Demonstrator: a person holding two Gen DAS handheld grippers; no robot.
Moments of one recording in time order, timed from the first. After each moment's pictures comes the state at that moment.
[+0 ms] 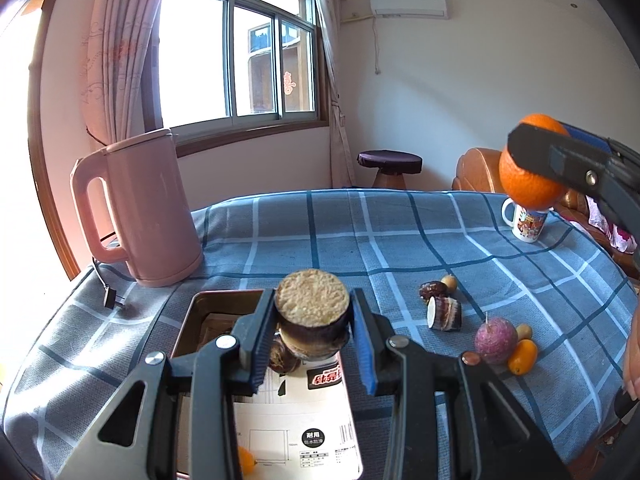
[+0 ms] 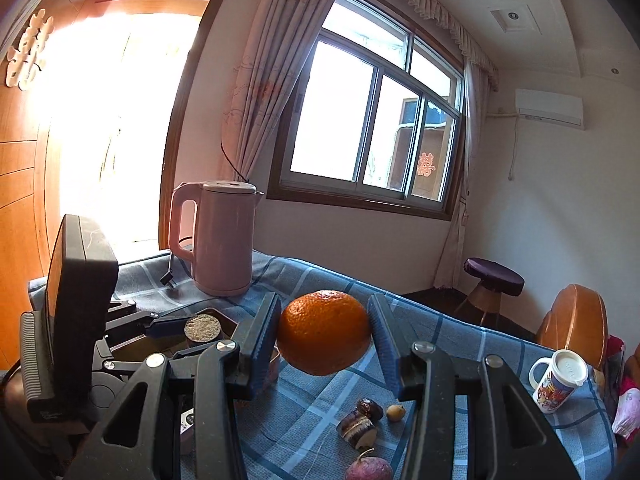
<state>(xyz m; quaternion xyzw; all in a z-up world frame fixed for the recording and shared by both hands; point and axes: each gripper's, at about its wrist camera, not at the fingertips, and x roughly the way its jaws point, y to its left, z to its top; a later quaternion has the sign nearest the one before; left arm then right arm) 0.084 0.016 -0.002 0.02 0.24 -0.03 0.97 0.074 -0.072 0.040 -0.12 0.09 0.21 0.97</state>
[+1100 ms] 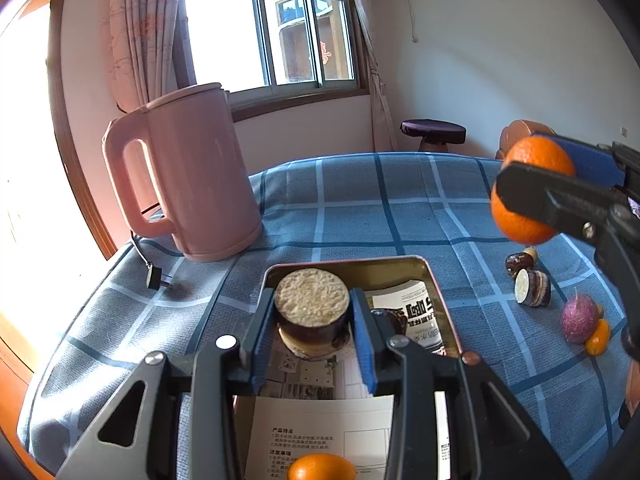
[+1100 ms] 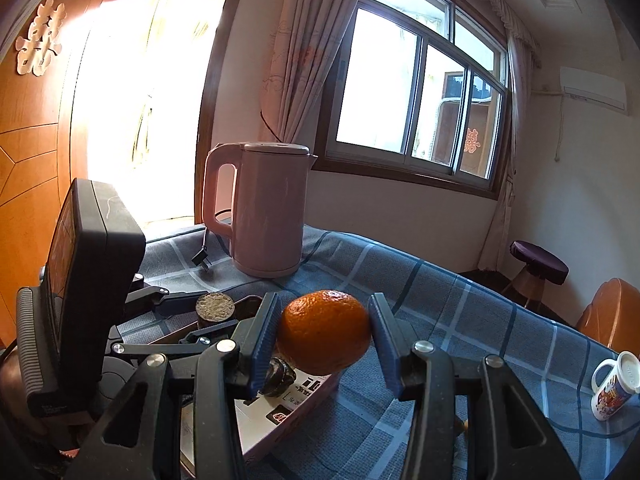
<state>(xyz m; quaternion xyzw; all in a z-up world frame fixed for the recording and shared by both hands) 0.117 0.070 -0.029 0.04 0.29 0.05 0.95 0.128 -0.005 -0.009 -0.13 0.16 0.28 0.94</state>
